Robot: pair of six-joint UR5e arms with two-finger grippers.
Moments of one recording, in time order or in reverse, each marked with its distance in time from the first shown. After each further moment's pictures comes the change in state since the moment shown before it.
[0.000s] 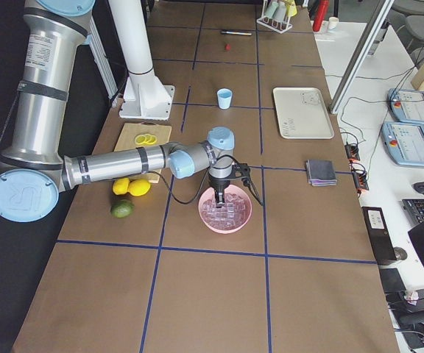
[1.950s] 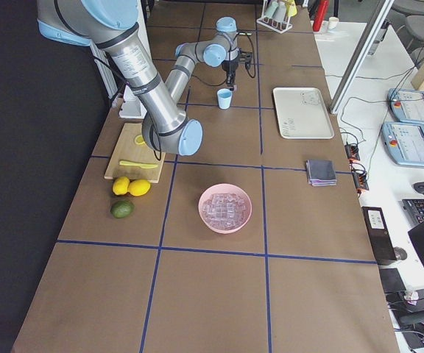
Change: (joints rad) left arm 0.000 0.016 -0.029 0.000 0.001 0.000; right arm -0.571 0.990 -0.229 -0.291 -0.292 0.897
